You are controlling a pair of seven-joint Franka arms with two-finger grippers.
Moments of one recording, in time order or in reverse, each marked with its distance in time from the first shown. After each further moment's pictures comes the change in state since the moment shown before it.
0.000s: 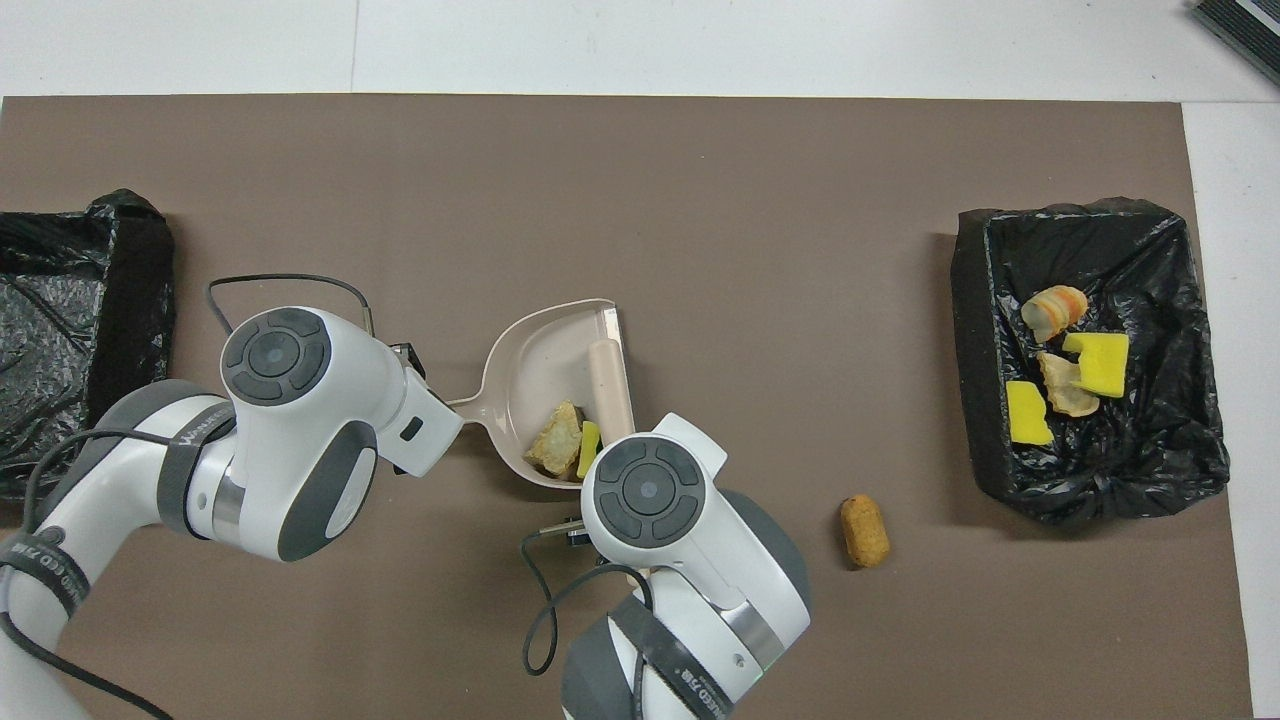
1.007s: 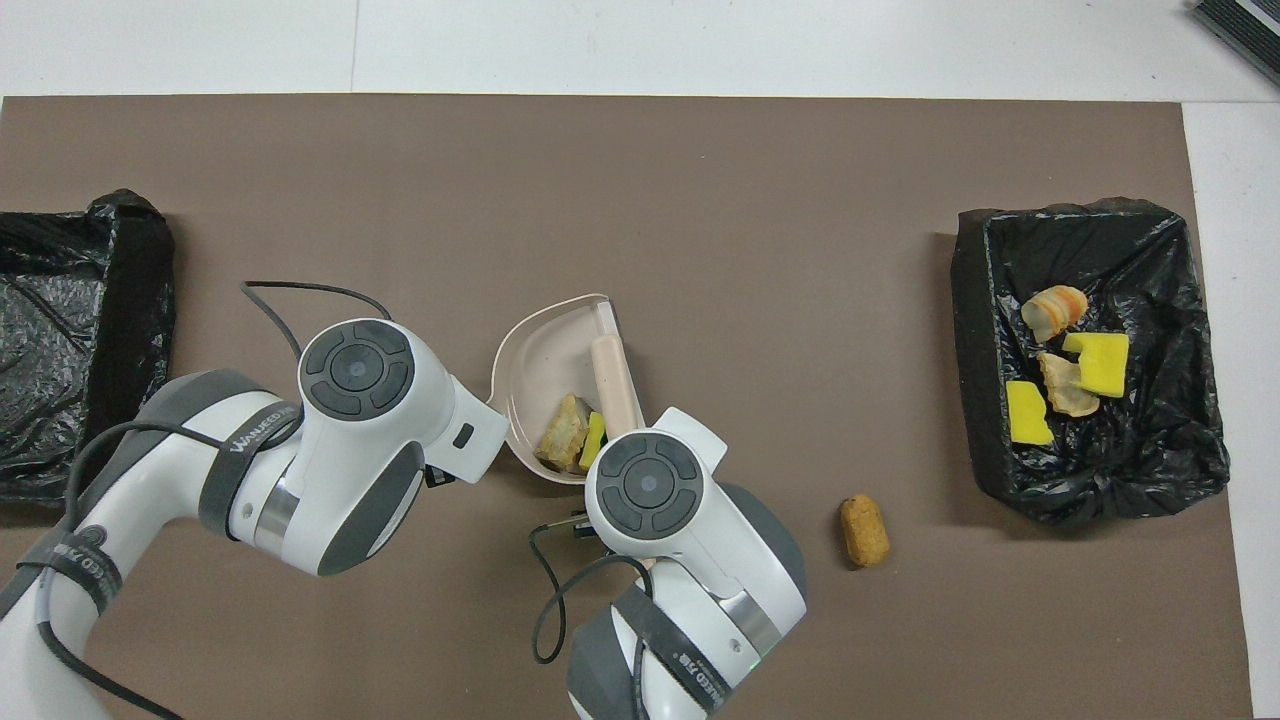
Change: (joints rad) left arm -0.082 0.000 -0.004 0.038 0.110 -0.079 -0.259; right arm 0.002 0.021 -0.002 -0.016 -0.024 0.045 -0.015
